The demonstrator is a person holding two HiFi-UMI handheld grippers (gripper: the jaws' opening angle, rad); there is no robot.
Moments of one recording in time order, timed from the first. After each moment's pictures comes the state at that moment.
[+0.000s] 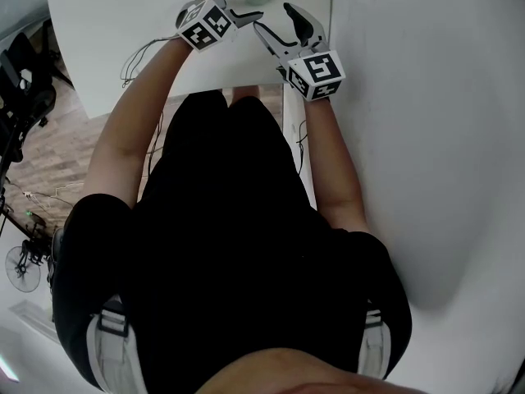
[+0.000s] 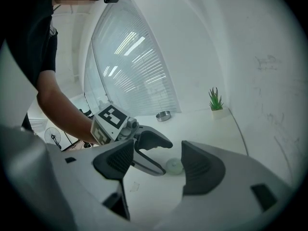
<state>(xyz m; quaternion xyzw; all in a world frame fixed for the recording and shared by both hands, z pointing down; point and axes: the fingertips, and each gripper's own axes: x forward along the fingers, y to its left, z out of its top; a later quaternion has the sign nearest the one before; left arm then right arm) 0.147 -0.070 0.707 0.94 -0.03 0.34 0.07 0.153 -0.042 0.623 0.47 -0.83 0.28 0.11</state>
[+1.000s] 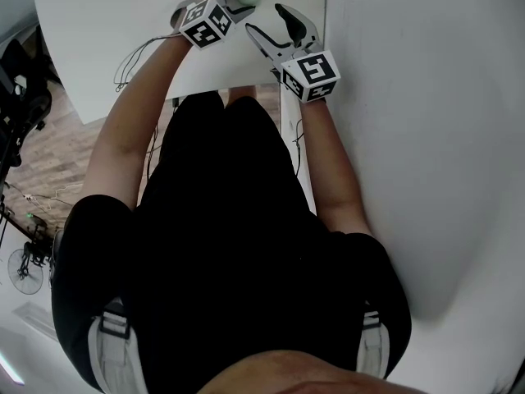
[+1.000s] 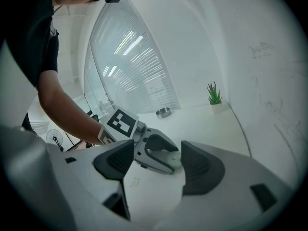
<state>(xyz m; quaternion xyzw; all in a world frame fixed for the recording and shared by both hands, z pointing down) 0.154 -0.067 0.742 0.92 -0.02 0.39 0.05 0.155 -0.036 0.633 0.46 -0.83 0.29 0.11</state>
